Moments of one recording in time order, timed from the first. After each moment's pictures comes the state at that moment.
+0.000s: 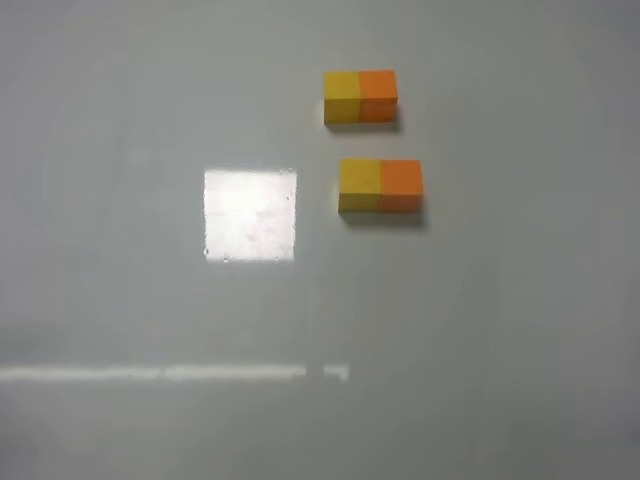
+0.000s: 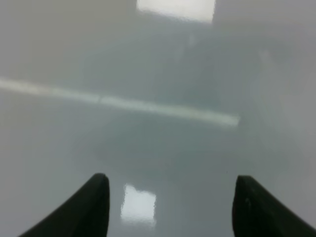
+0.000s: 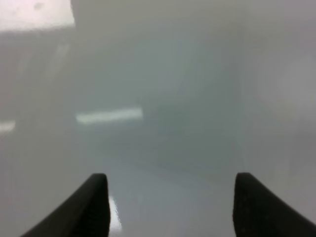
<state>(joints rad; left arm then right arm) 0.00 0.00 -0.50 0.11 1.04 -0.16 -0.04 -0.01 -0.50 -0.08 1.04 0.07</state>
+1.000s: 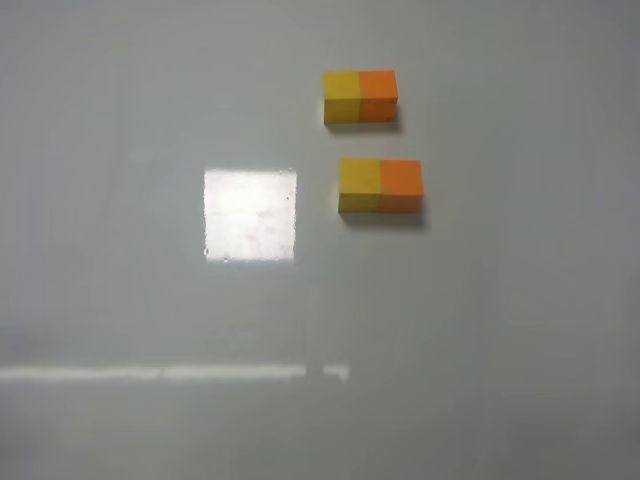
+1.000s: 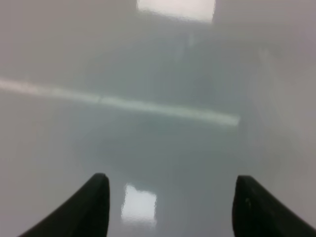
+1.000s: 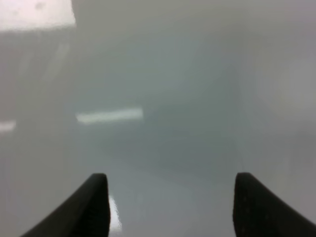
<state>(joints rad) 0.00 0.00 -0.50 0.11 1.04 -0.15 -0.04 -0.01 -0.50 -0.07 1.04 0.06</state>
